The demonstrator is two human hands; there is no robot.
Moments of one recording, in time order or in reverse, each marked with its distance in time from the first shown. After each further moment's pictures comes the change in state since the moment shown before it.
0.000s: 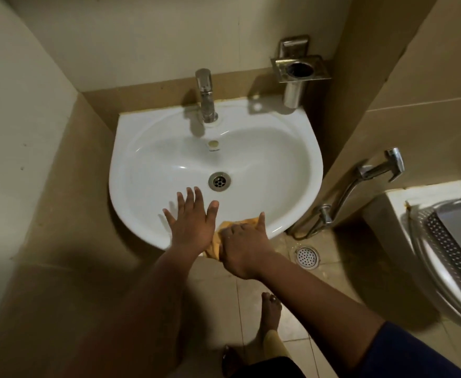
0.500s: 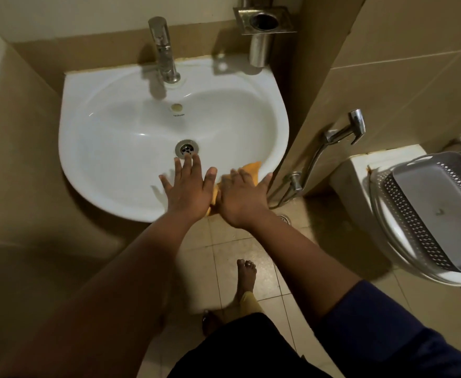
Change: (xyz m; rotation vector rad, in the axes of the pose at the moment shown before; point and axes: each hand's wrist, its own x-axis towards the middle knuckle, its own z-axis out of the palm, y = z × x) left_hand -0.013 0.049 0.021 -0.012 -0.048 0.132; right_hand -0.009 0.046 0.014 0.157 0.122 0.285
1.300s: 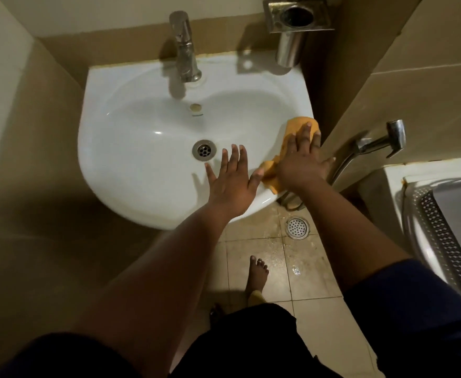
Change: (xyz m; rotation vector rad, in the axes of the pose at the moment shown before) left_hand 0.031 0.048 0.013 0.017 -0.069 0.097; right_hand 0.069 0.078 -0.040 0.114 0.087 0.282
